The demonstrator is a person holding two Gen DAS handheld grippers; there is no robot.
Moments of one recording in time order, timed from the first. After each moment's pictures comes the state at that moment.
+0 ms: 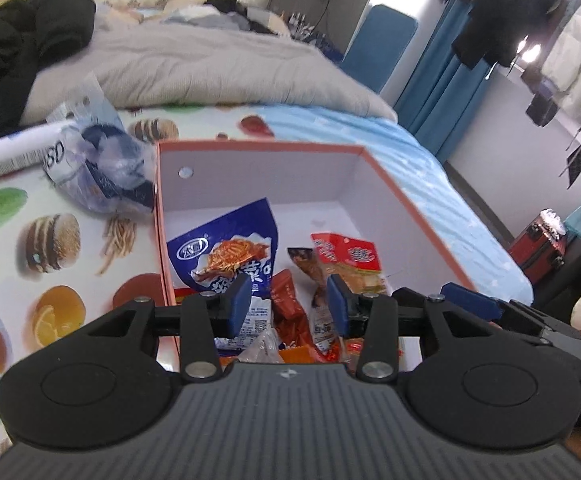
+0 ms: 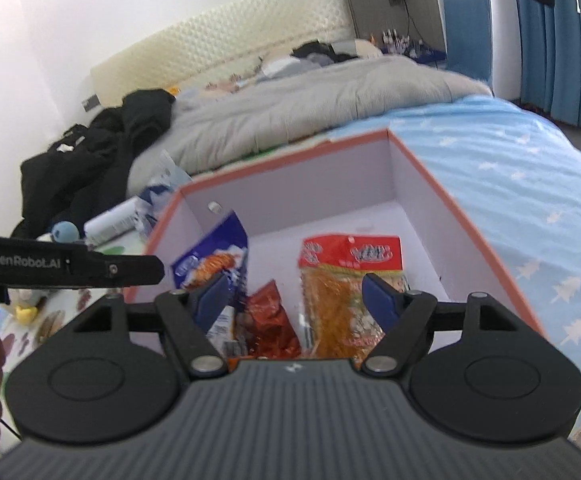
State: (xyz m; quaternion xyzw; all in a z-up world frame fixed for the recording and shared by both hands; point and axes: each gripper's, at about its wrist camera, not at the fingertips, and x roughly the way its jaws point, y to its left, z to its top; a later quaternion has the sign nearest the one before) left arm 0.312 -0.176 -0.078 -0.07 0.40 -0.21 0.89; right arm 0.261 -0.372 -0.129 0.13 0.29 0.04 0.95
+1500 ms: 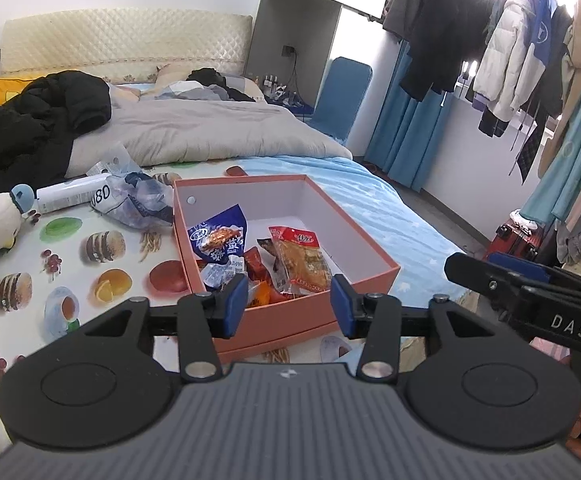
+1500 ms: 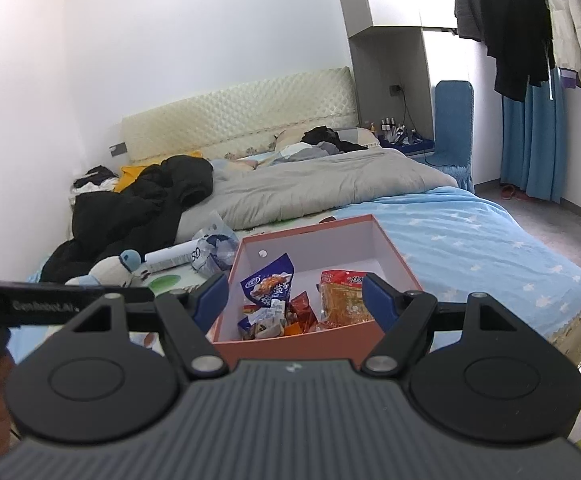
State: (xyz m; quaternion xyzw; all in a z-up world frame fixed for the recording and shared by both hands) left arm 0.060 -0.126 0.023 -0.03 0.30 -0.23 0.93; right arm 0.045 -0.342 -0.016 0.09 0.19 0.02 0.98
